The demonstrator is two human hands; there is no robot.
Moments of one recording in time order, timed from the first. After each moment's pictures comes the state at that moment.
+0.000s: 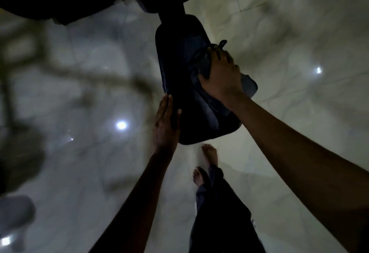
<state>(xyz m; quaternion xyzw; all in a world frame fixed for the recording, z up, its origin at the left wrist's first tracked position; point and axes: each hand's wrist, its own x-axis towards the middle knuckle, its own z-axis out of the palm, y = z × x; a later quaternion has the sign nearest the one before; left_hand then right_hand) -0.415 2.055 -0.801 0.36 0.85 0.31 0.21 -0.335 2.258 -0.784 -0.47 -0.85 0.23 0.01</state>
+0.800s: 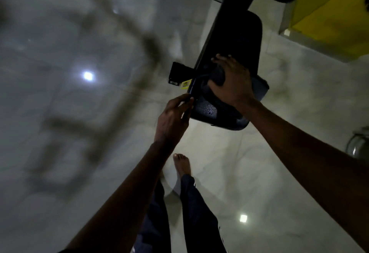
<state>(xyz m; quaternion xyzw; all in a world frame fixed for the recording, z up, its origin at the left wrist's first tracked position) -0.347 1.990 -0.810 0.26 0.88 0.39 0.13 -0.346 2.213 -0.776 -0.18 -0.97 0.15 -0.04</state>
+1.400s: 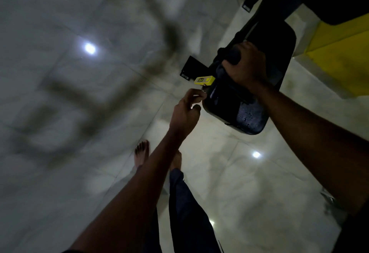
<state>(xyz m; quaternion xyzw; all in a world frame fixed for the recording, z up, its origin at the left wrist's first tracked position) -0.341 1.973 -0.797 -0.03 0.71 0.63 0.30 -0.419 2.191 -0.769 -0.14 -0.99 0.10 -0.03</state>
